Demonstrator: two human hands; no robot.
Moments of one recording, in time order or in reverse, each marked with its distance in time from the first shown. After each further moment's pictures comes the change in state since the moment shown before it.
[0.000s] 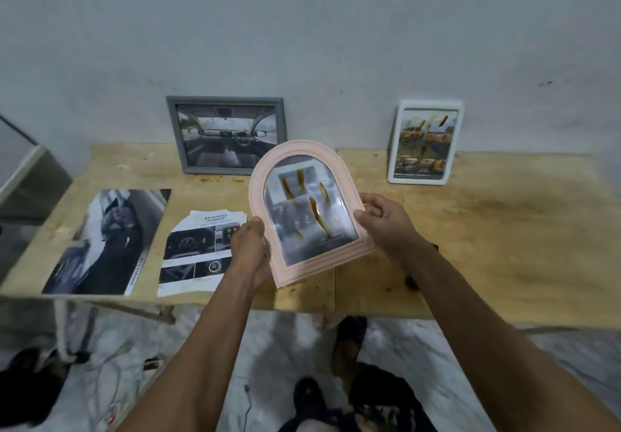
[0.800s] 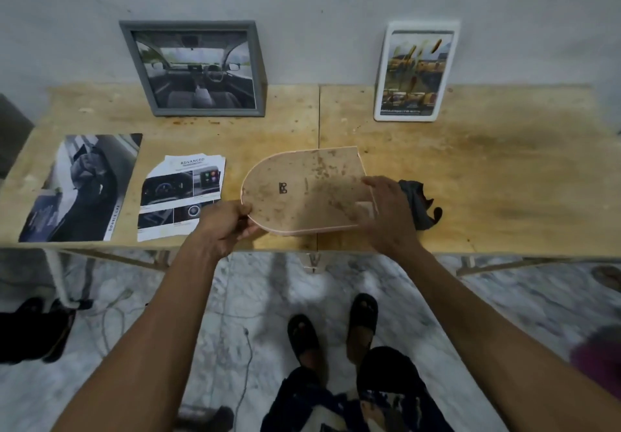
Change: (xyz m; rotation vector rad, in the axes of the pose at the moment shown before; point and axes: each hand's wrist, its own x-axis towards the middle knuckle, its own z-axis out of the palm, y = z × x) left_hand -0.027 -0.031 -0.033 0.274 -0.063 -0.182; right_hand -0.060 0.095 -0.021 -0.623 0.157 -0.173
